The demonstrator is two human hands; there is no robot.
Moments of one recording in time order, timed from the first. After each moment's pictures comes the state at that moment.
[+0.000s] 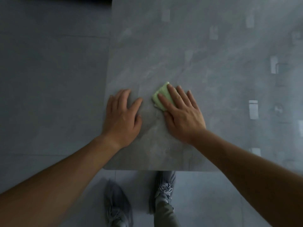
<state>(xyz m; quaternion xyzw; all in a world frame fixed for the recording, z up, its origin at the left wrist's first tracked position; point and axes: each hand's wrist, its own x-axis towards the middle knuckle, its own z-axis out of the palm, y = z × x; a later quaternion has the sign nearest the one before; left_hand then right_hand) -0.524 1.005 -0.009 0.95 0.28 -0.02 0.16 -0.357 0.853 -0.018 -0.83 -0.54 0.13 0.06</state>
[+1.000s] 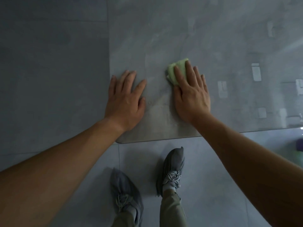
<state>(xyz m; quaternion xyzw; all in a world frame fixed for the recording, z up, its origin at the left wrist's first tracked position) -0.573 1.002 -0.035 0.96 0.21 0.06 0.15 -0.422 0.845 -0.019 -0.92 -0.36 0.11 0.09</state>
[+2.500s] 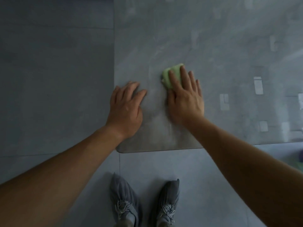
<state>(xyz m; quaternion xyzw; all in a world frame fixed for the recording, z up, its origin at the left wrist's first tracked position) -0.570 1.011 -0.033 0.95 0.23 0.07 0.21 -0.415 0.878 -0.022 -0.92 -0.37 0.11 0.09</state>
